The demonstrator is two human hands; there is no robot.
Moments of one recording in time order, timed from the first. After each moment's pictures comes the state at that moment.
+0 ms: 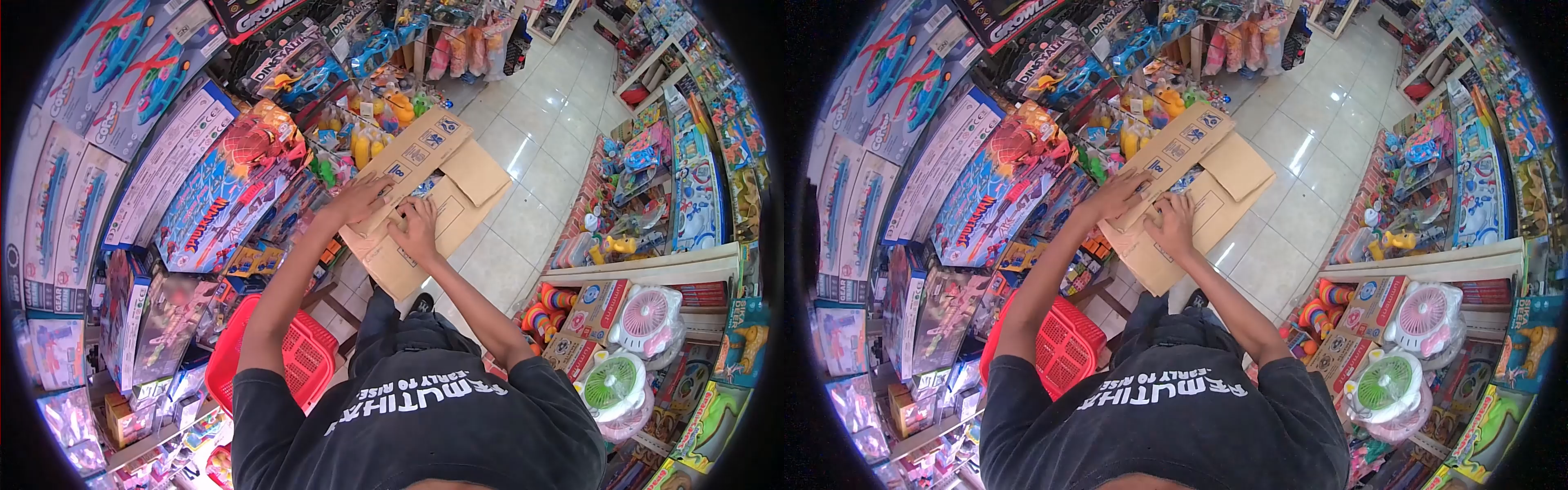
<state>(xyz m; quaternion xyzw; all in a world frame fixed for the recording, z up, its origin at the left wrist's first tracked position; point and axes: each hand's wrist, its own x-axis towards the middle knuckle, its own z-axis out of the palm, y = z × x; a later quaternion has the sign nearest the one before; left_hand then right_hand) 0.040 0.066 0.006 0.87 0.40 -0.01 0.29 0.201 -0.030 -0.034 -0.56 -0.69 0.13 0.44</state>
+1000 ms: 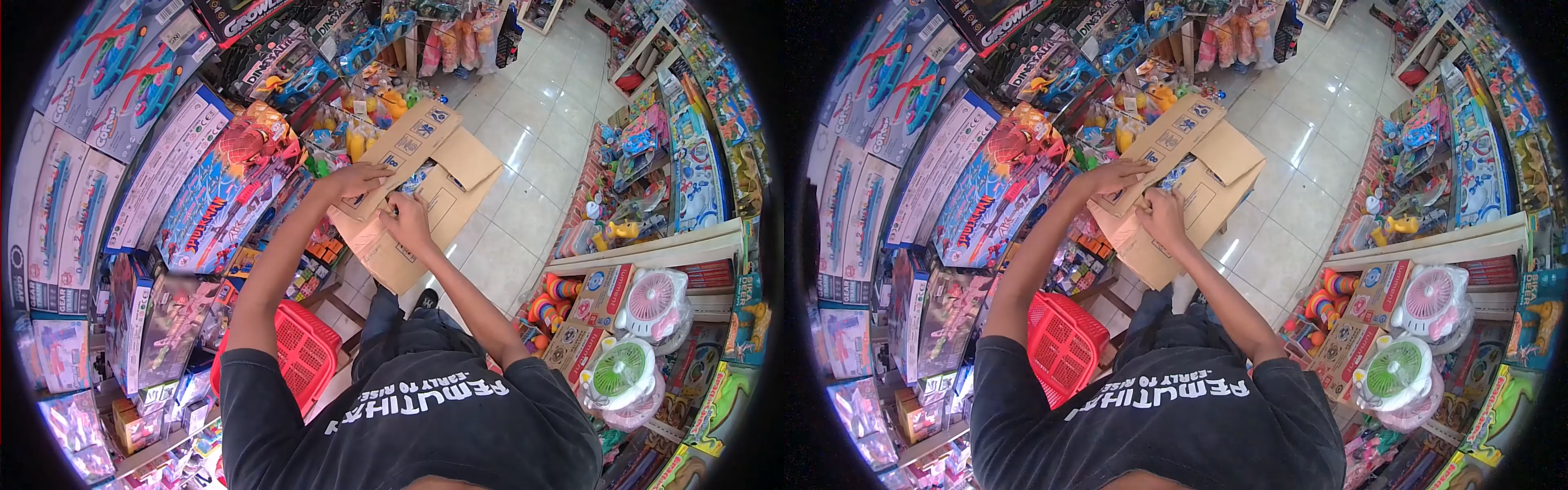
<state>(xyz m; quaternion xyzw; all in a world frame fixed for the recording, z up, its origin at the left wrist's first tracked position) 0.041 0.112 -0.003 0.89 0.31 -0.06 0.33 0.194 -0.032 -0.013 -0.60 -0.66 0.23 0.39</state>
